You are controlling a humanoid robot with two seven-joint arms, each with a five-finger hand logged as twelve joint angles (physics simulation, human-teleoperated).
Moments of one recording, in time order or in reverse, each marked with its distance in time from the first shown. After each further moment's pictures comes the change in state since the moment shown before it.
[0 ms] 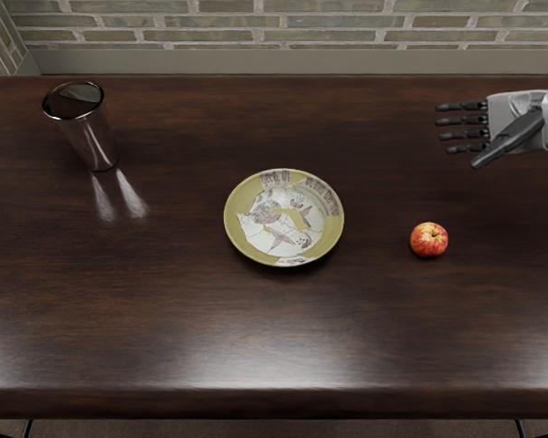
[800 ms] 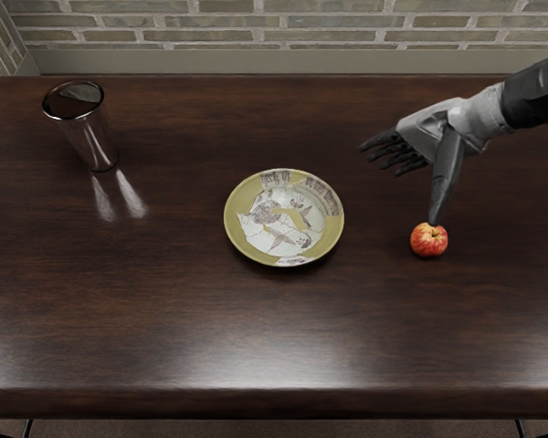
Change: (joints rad) left arm -0.001 0.000 0.000 0.003 0.000 0.000 0.000; right arm 0.377 0.062 -0.343 0.386 -0.292 0.000 0.000
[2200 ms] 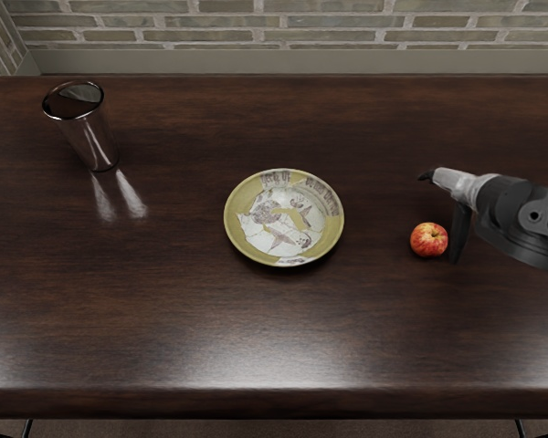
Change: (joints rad) left arm 0.000 0.000 0.000 0.000 -0.001 0.000 0.000; right arm -0.079 0.054 -0.395 0.346 -0.597 -0.922 0.000
